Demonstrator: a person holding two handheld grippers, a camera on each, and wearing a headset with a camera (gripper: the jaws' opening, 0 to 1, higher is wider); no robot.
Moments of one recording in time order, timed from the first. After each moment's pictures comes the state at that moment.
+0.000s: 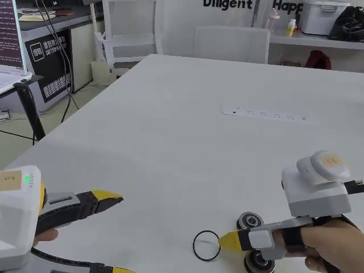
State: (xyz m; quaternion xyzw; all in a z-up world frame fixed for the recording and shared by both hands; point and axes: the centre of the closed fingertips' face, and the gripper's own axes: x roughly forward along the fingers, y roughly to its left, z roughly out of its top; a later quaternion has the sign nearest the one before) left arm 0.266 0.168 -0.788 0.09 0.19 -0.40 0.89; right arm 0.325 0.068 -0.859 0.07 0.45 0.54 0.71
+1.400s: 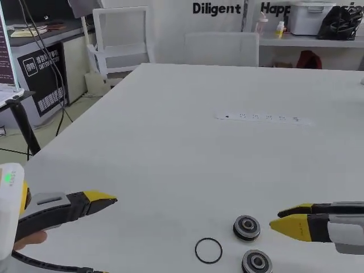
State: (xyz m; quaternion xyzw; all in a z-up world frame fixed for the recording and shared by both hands) left arm 0.262 0.161 -0.763 0.11 0.20 -0.42 0.88; right arm 0.330 -0.011 -0.780 0.05 0.31 0.56 0.77
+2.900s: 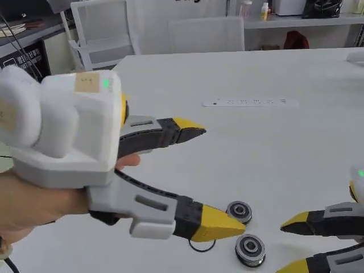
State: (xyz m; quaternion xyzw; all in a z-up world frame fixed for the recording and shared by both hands) left arm 0.306 0.031 -0.695 0.16 0.09 -0.55 0.82; right arm 0.301 -0.025 -0.842 -0.16 0.30 0.60 0.73
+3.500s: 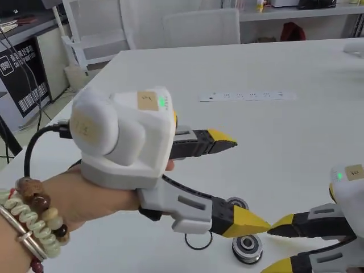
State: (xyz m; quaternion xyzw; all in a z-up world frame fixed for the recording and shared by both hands) left arm 0.327 -0.003 -0.731 0.17 0.11 -0.58 0.79; right arm 0.302 -0.016 -0.857 -0.15 0.31 0.60 0.72
